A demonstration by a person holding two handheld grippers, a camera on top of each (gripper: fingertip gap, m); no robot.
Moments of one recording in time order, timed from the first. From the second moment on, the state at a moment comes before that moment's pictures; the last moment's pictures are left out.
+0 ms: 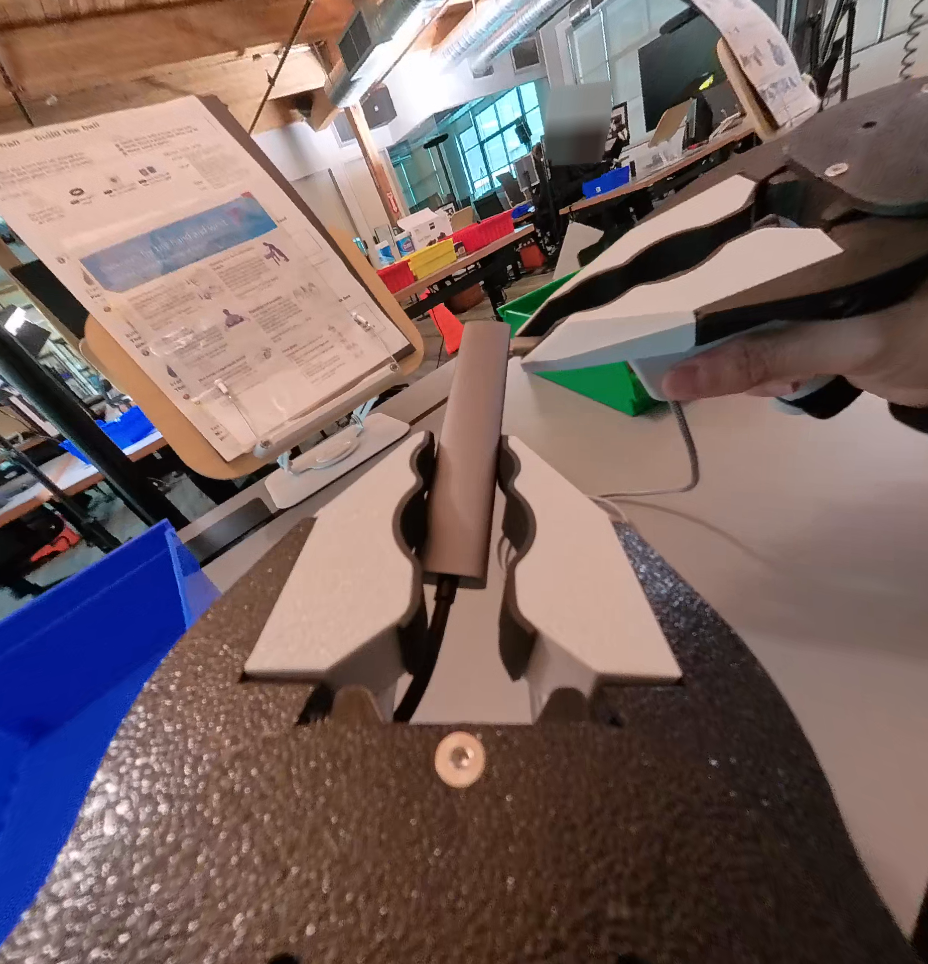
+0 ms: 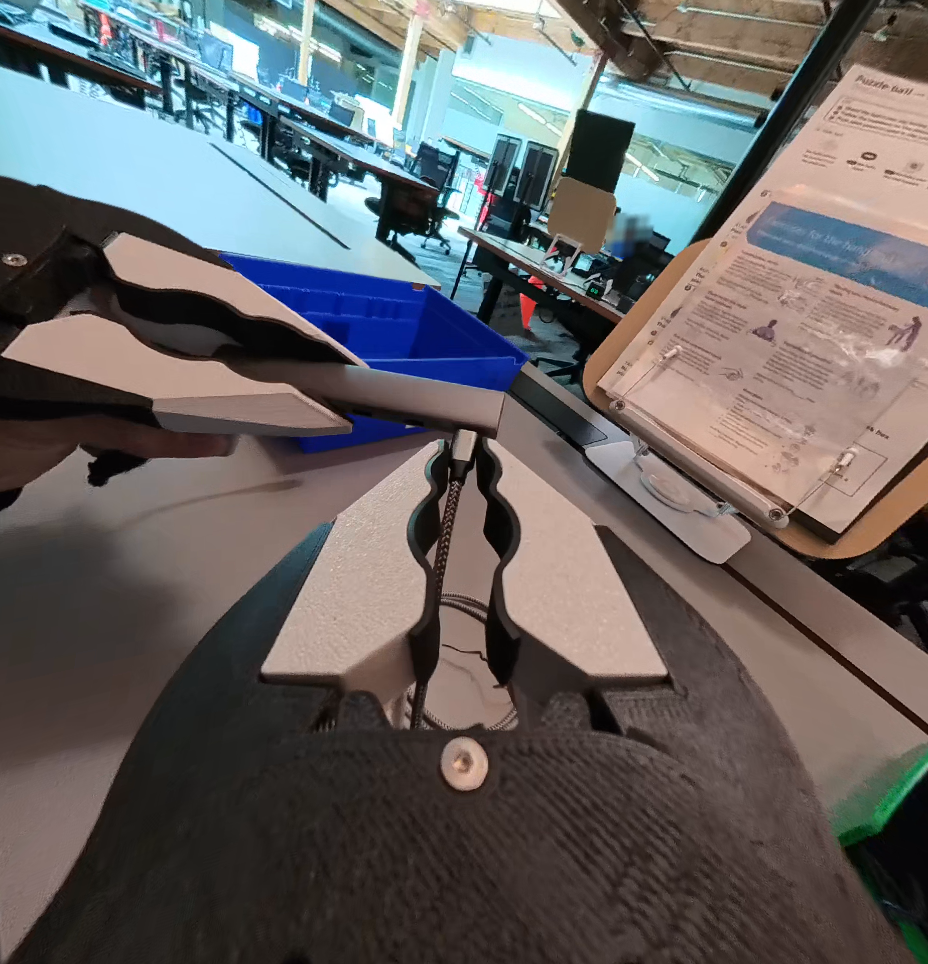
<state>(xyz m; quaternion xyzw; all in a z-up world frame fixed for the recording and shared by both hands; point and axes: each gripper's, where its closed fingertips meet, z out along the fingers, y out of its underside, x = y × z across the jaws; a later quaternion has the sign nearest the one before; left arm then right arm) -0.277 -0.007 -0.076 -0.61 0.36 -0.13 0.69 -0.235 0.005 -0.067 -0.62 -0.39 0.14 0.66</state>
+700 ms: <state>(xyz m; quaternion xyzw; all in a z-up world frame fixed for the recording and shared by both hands) -0.281 -0.009 -0.067 -0.61 0.36 -0.13 0.70 -0.237 0.000 -0.058 -0.64 -0.37 0.13 0.66</state>
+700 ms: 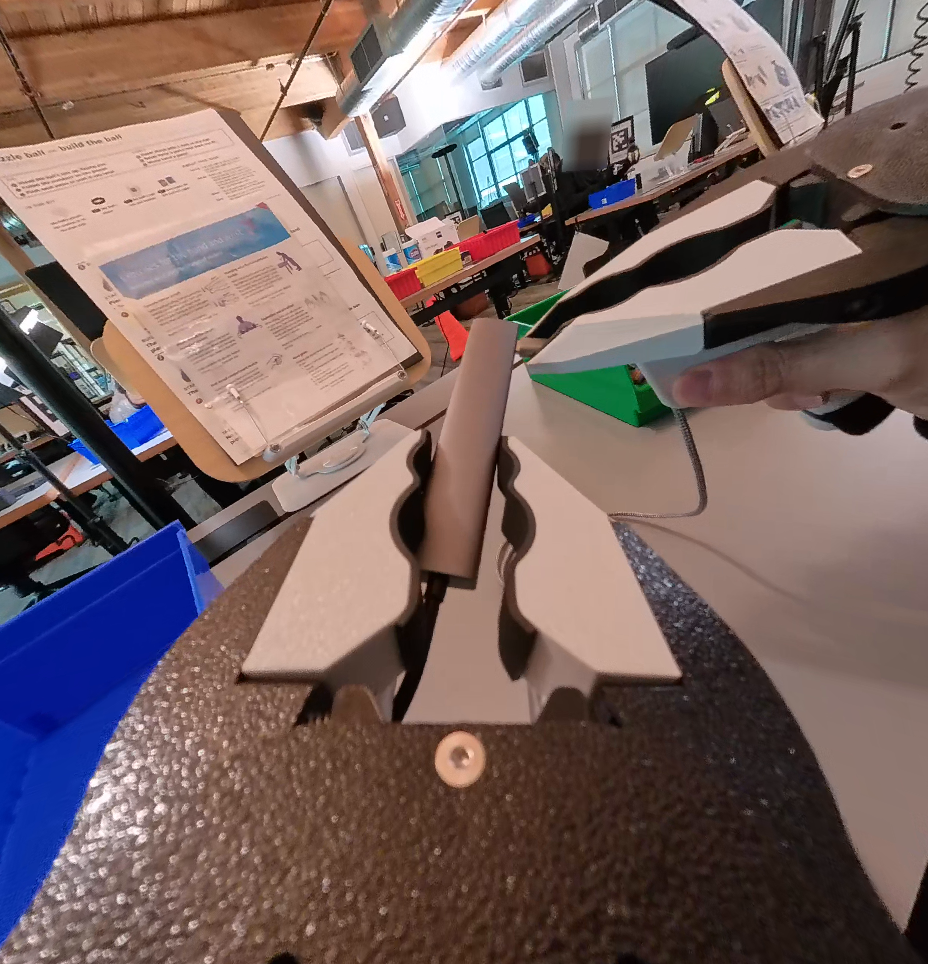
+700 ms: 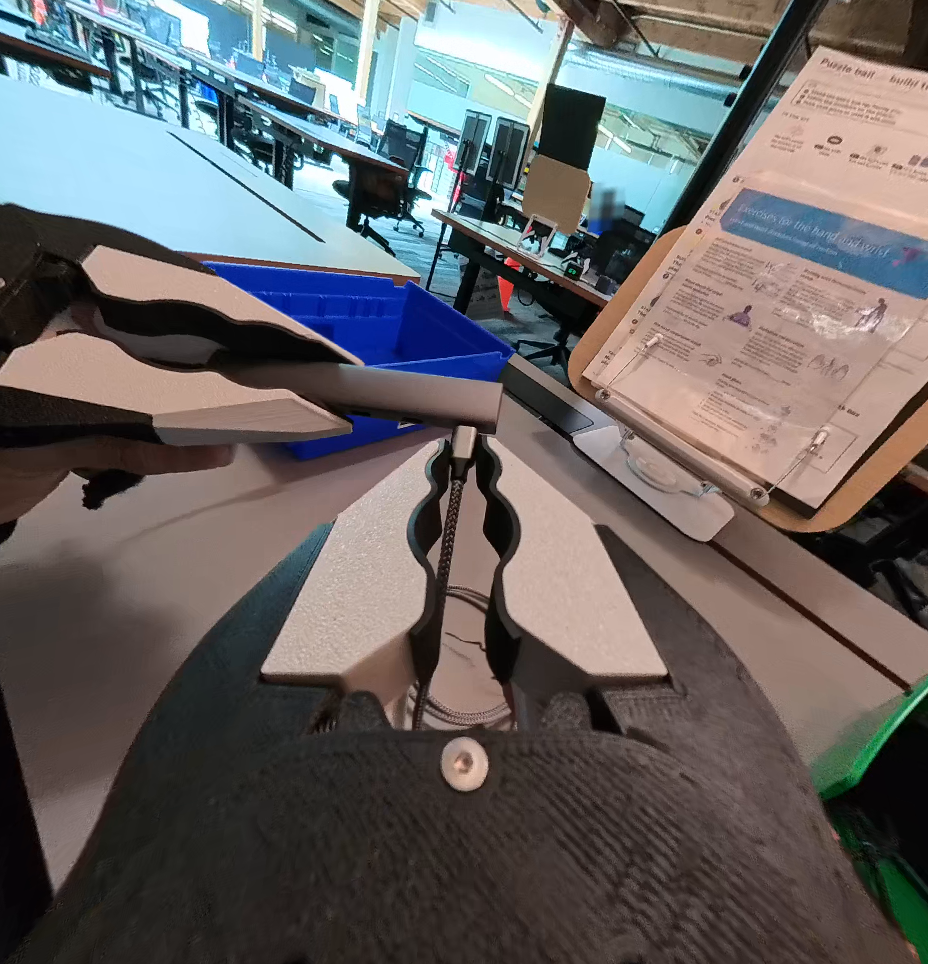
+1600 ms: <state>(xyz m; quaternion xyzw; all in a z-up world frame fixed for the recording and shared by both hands) -0.381 0.005 -0.010 -0.59 0.24 -0.11 0.76 -0.196 0.008 -0.023 -0.63 -0.31 0.15 0.70</state>
